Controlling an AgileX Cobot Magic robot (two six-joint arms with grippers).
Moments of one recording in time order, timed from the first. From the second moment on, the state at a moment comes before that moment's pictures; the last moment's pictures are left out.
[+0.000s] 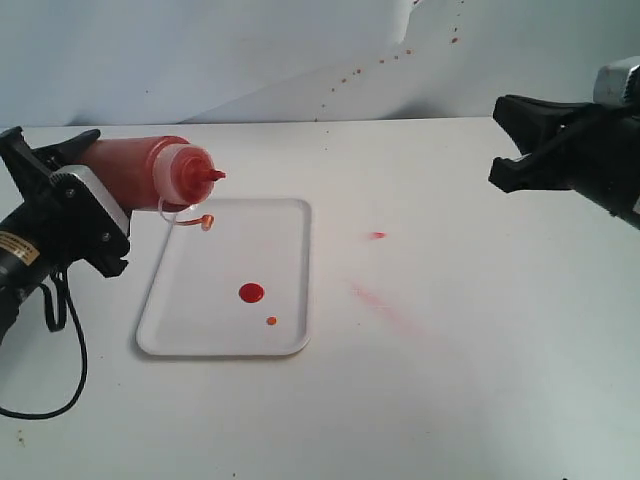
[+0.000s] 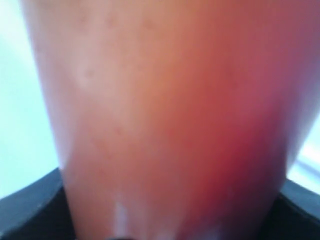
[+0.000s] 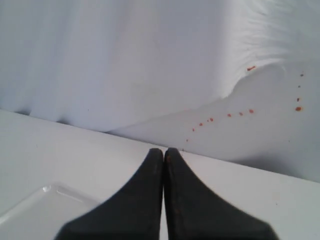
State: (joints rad) left arm -0.13 1.87 -0.53 0.11 -1.17 1.10; right arm 0.08 1.51 -0.58 -0.56 -0.88 0.41
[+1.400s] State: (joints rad) left arm -0.13 1.87 -0.62 0.43 -1.17 -0.04; right arm 0.08 1.65 -0.73 -0.46 -0.89 0.45
